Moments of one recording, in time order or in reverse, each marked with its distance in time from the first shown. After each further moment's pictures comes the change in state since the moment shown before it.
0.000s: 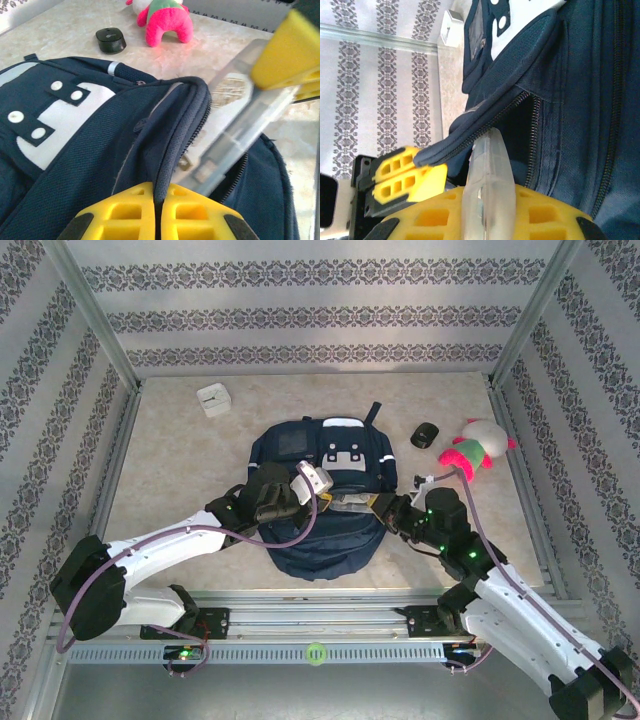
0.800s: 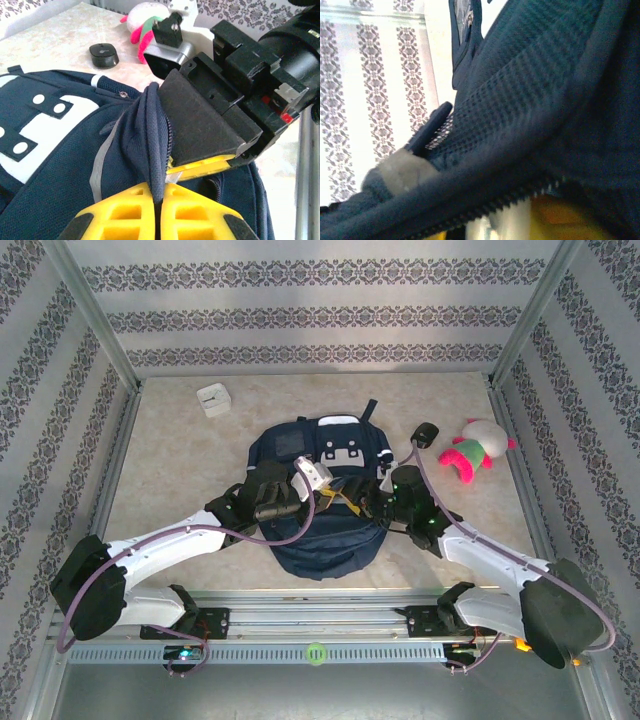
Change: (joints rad) left arm 0.003 0.000 0.000 0.069 0.033 -0.065; right arm -0.003 0.480 0.065 0.347 -0.151 0.053
